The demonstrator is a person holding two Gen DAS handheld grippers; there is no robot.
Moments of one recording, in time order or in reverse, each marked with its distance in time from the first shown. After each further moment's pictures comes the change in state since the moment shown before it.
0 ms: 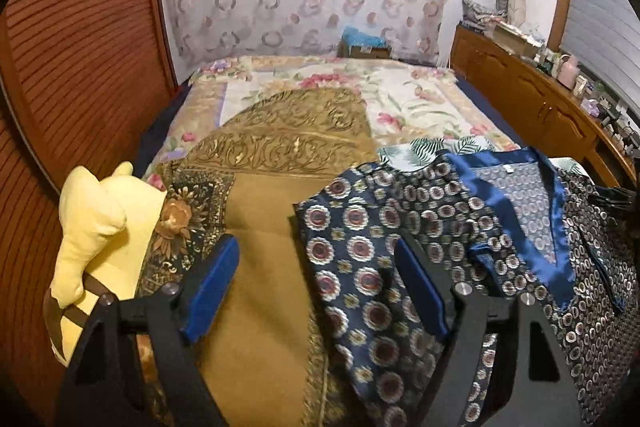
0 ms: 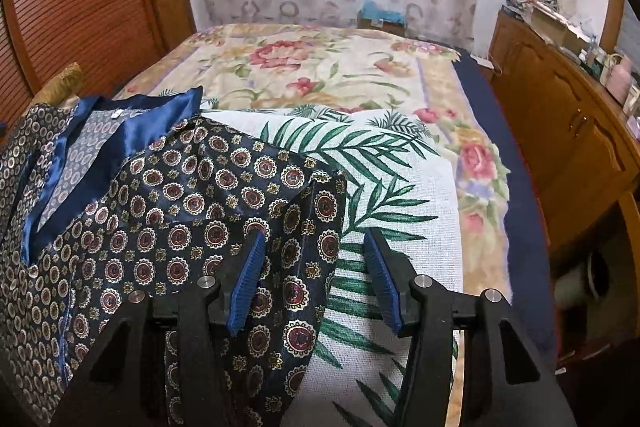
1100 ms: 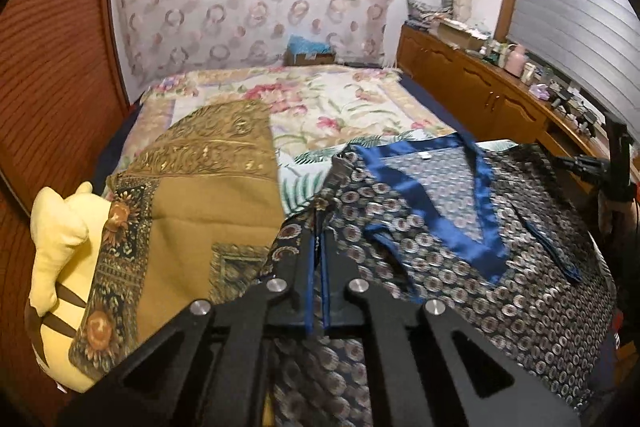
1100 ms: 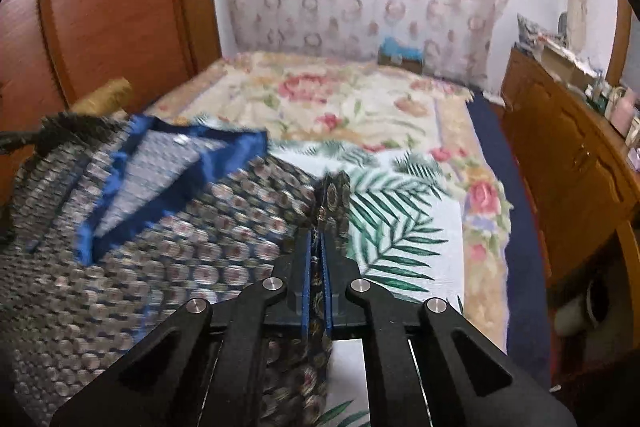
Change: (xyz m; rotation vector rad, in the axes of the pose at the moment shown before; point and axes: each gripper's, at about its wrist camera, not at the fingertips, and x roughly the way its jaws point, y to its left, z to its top) left arm -0.057 -0.056 -0.016 0.098 -0.050 -0.163; right arm -0.079 0.048 -0.001 -0.063 -0.155 0.058
